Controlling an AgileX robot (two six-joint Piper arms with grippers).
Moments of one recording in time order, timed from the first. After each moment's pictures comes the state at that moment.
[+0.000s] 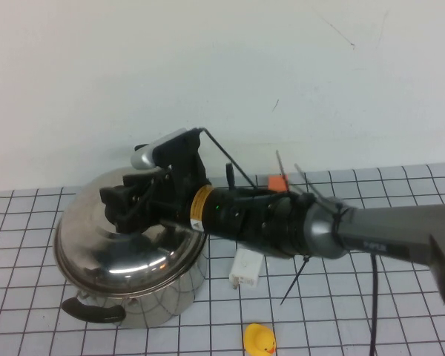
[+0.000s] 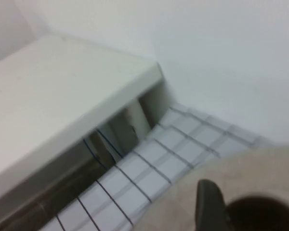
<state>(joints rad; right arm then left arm) 0.78 2.27 -1.53 -0.59 -0.52 0.76 0.08 -0.02 0.02 -0.13 0.36 -0.21</state>
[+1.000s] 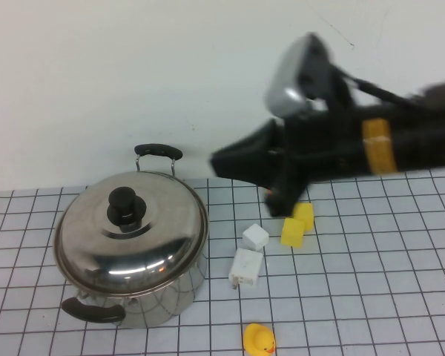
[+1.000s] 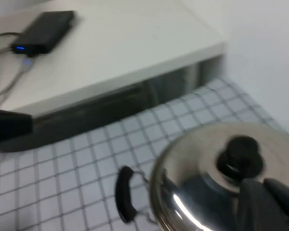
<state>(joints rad) 0.52 1.62 -1.21 -1.76 -0.75 1.58 0.08 -0.02 0.02 -0.13 0.36 -0.21</state>
